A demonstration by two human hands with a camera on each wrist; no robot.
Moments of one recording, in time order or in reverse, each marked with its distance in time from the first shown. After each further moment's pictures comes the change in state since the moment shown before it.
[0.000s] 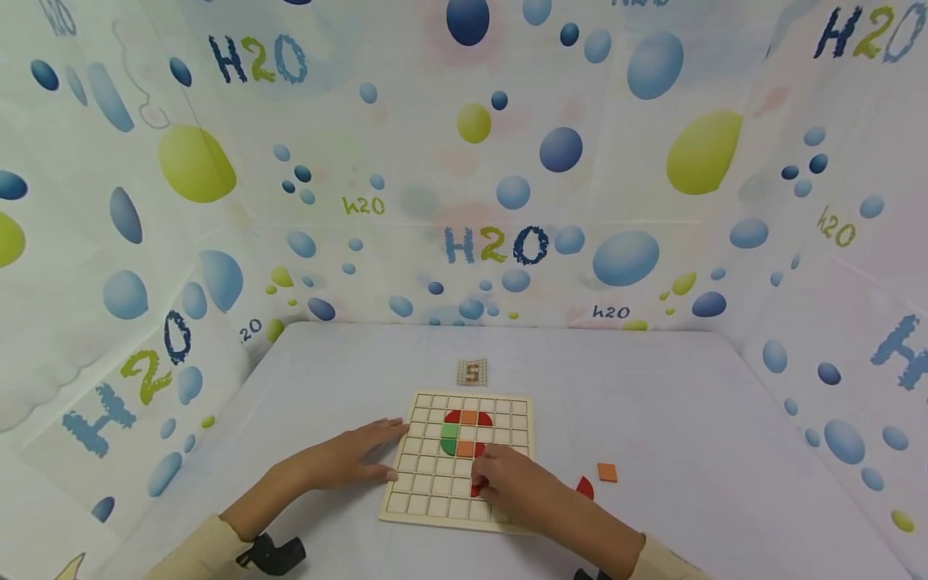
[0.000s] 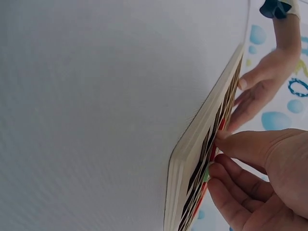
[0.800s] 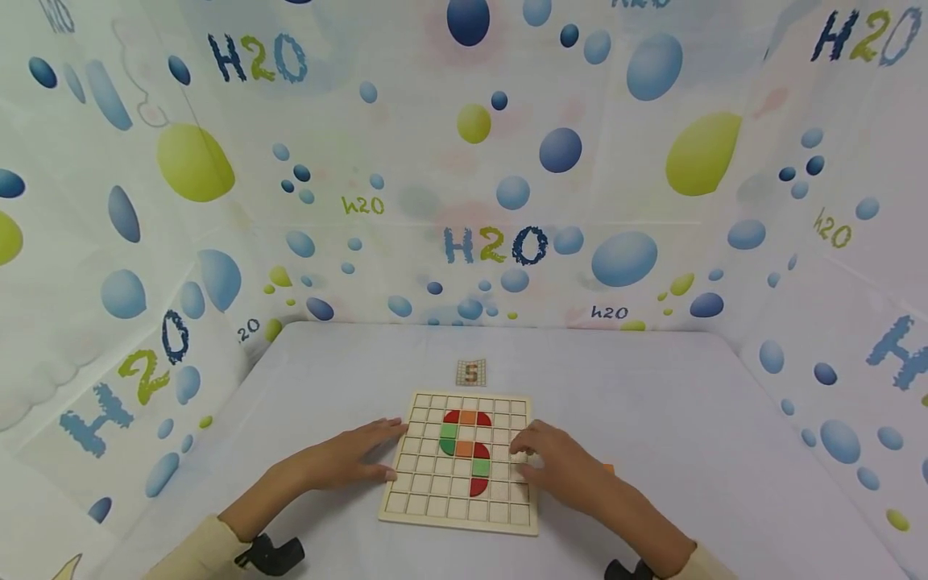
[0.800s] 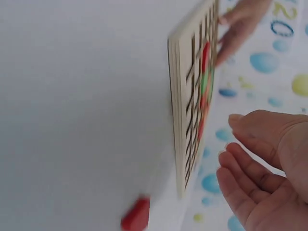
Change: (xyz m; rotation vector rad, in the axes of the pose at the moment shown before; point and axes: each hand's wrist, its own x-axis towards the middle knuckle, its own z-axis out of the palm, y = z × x) left_hand 0.000 0.000 0.000 -0.010 0.003 0.000; right_hand -0.029 0.041 -0.033 0.102 0.124 0.122
